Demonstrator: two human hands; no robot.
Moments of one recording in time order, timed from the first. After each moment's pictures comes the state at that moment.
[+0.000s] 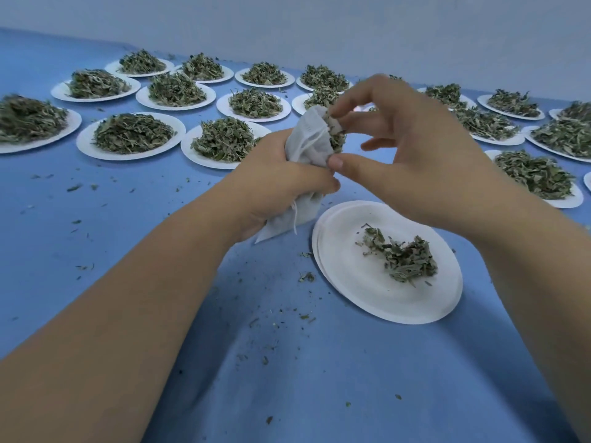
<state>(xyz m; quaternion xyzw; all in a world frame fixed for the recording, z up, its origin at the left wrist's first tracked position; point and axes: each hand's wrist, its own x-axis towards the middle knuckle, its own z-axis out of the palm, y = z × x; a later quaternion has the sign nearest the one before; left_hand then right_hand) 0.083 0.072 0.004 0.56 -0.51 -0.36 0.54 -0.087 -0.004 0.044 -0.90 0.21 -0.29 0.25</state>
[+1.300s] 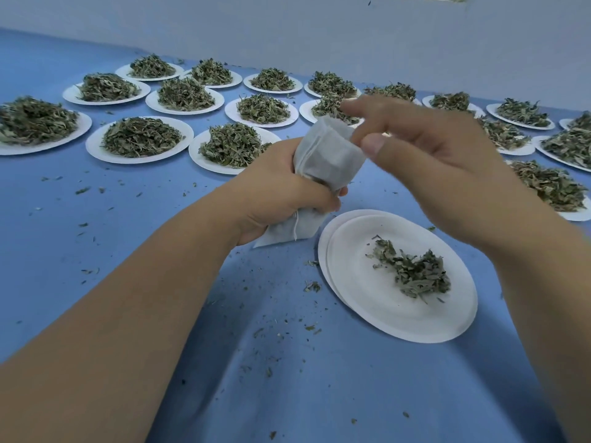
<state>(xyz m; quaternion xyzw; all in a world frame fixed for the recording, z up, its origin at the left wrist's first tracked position) 0.090 0.072 0.005 0.55 -0.53 -0.40 0.50 -0.093 -0.003 0.044 -0.88 0.20 -0.31 0.31</state>
